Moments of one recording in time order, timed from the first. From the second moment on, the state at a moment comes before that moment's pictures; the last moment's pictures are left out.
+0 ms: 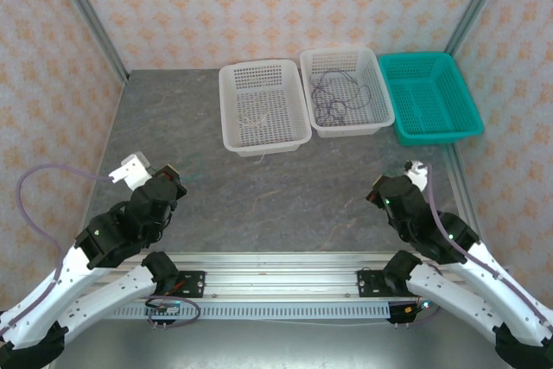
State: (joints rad) left arm -0.74 0.55 0.84 -0.91 -0.81 -1.05; right arm 0.74 0.53 0.77 -0.95 0.58 1.02
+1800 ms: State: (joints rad) left arm -0.74 0.67 0.56 -0.54 -0.42 -1.04; right arm 0.10 0.77 0.52 0.21 0.37 0.21
